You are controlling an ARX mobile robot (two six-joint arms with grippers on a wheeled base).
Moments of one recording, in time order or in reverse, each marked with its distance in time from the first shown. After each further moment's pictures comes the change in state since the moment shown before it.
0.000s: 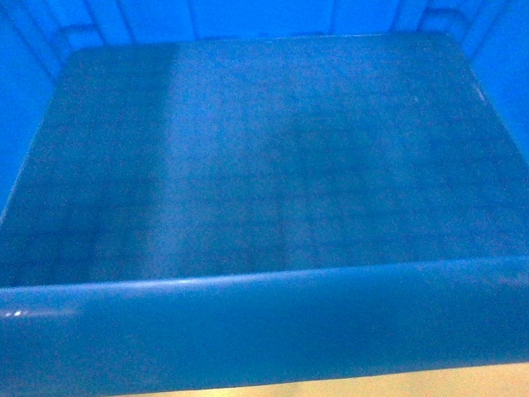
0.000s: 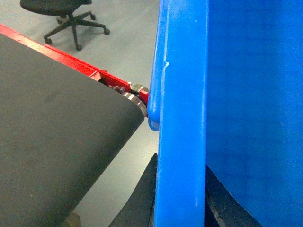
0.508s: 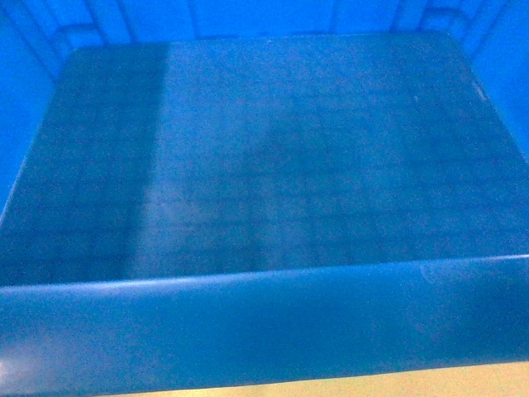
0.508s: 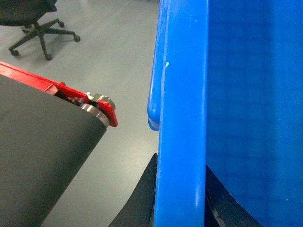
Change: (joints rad) left arm 0.000 0.000 0.000 0.000 0.000 0.000; right arm 0.000 0.000 0.000 0.001 0.000 -0.001
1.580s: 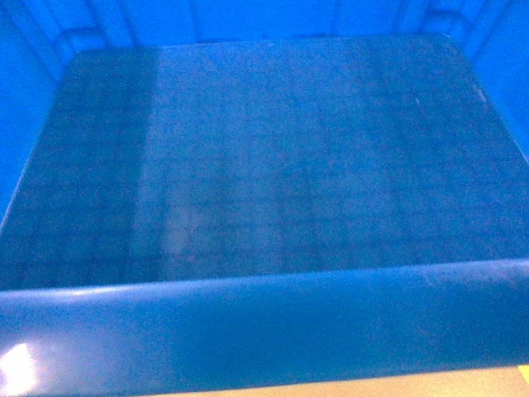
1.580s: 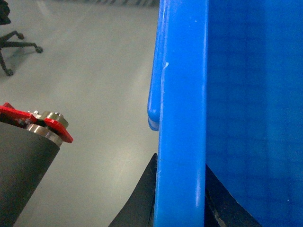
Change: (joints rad) left arm -0.002 0.002 0.000 -0.003 0.000 -0.001; right arm 0.000 -0.001 0.000 -0.005 0.007 -0.002
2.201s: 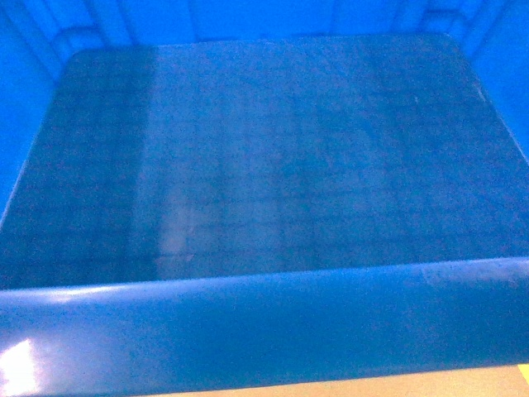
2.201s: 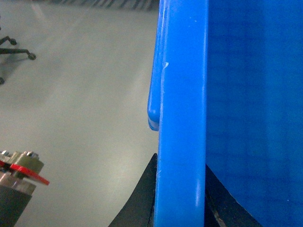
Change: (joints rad) left arm 0.000 -0.001 0.000 0.002 -0.002 0.000; right arm 0.000 0.001 0.000 0.003 0.000 0.000
